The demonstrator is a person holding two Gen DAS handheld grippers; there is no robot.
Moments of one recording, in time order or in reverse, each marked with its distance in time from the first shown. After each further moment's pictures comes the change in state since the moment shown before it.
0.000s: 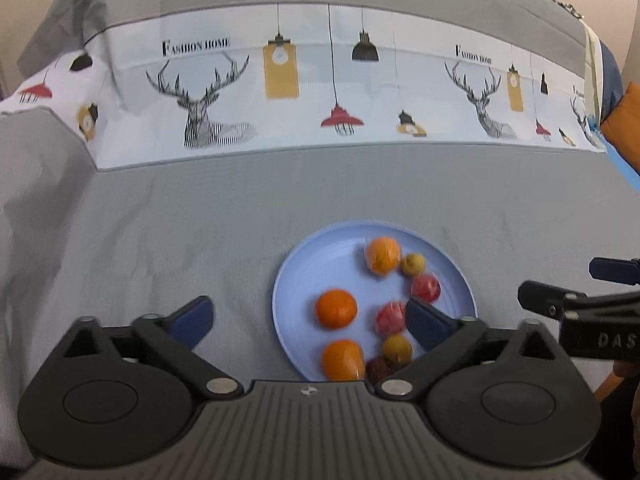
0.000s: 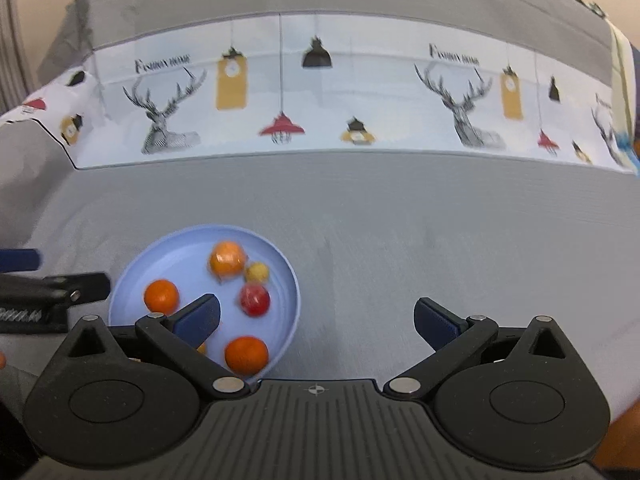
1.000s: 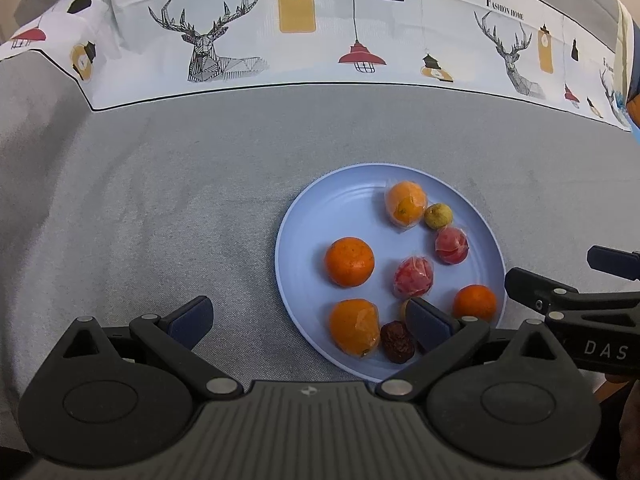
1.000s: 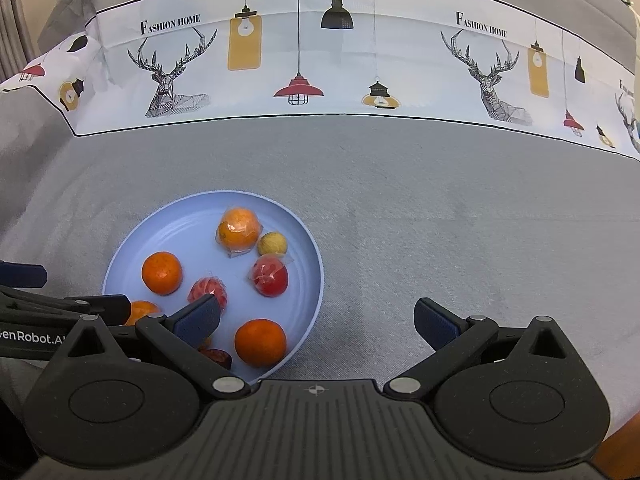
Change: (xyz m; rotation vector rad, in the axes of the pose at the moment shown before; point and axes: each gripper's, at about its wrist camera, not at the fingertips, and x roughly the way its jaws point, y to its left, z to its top) left arm 0.041 0.001 -0.003 -0.042 0.158 0.037; right arm 0.039 0.017 -0.001 -0.028 0.080 0.030
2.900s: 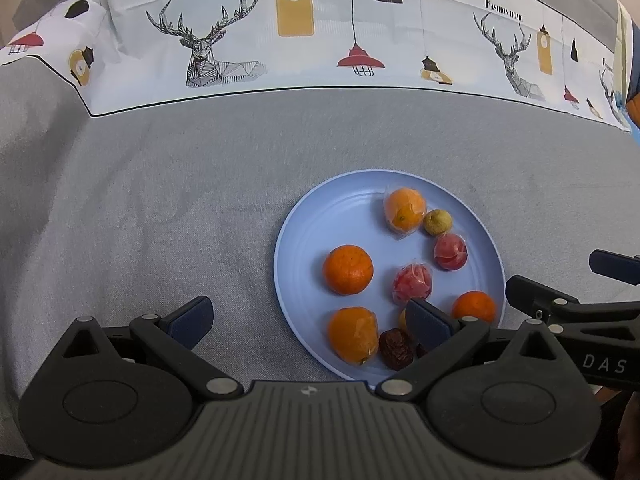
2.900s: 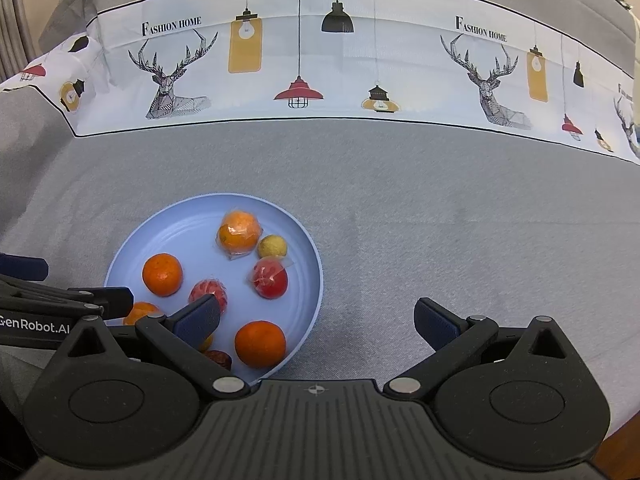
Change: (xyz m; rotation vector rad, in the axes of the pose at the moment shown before) left arm 0.001 -0.004 0.005 0.004 -0.002 0.006; right arm -0.002 -0.001 0.003 -0.009 -0.001 -0.005
